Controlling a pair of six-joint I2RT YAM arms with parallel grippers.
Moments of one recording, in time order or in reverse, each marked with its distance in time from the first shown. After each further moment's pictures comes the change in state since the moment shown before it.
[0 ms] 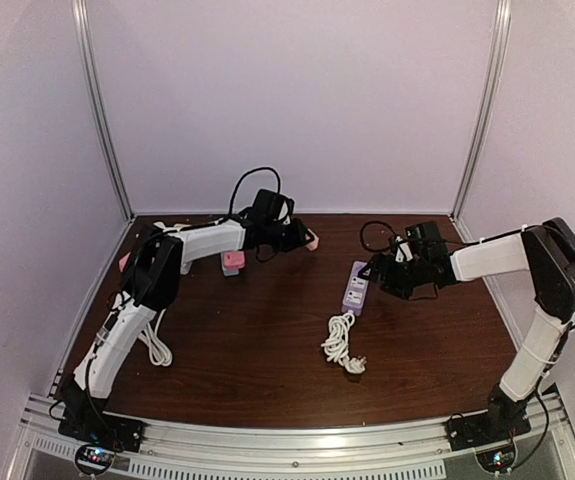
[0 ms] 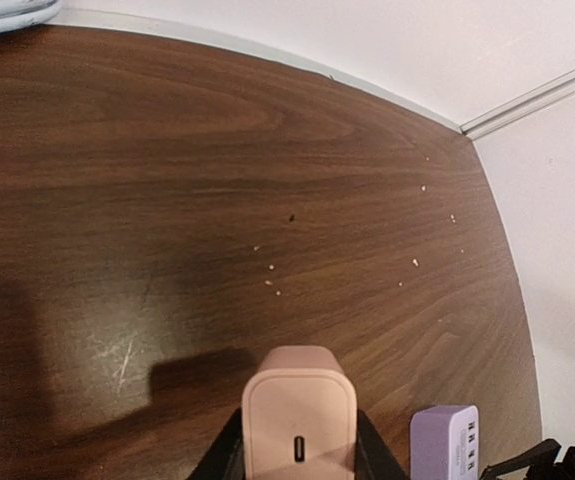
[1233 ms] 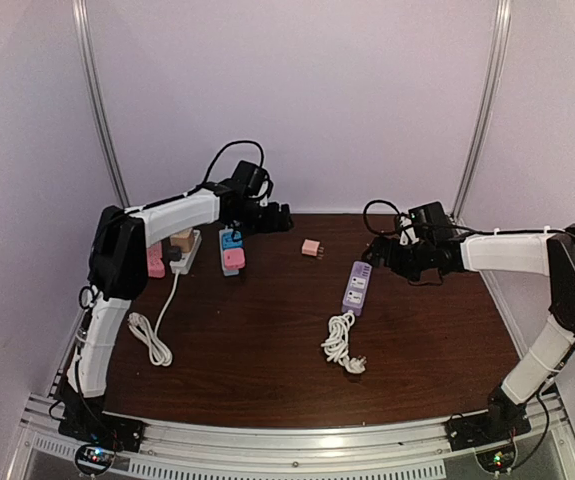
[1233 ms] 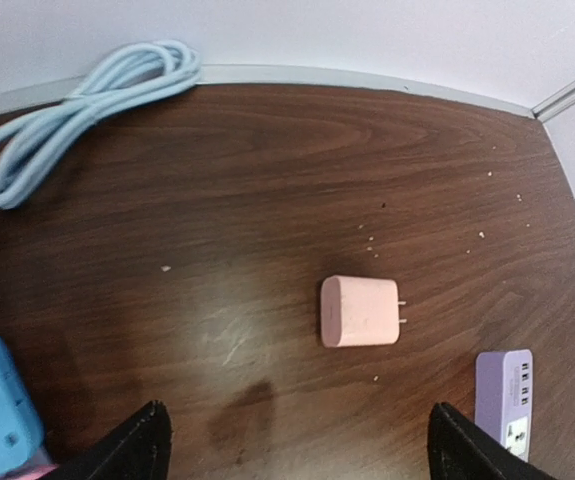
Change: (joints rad) left arm 0.040 -0.213 -0.060 -0.327 -0.158 0.222; right arm 0.026 -0.130 0.071 -0.155 0.166 -0.103
